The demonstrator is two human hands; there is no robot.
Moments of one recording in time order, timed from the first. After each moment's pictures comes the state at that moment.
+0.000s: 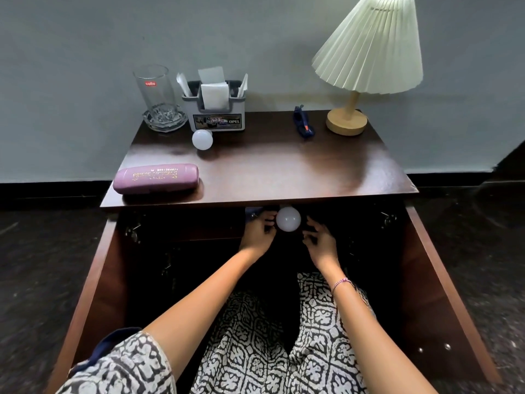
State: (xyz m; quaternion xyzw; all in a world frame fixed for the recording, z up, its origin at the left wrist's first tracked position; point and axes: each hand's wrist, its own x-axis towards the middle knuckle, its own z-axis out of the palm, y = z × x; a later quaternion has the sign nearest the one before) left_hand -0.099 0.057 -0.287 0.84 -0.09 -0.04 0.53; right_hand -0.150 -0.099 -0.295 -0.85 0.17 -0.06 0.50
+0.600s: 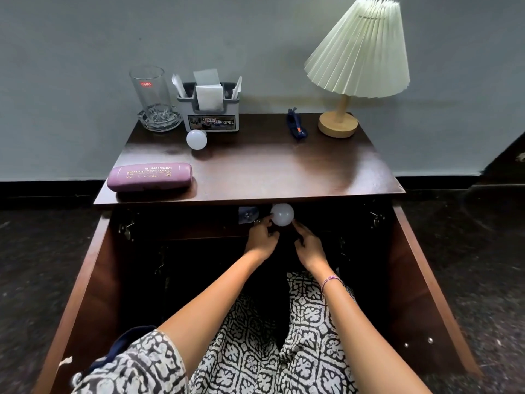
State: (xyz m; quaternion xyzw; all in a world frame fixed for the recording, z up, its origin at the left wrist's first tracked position) left_hand -0.119 0.033 -0.283 0.84 -0.03 -0.11 0.54; right_hand -0.158 -0.098 -0.291 -0.89 0.10 0.00 0.45
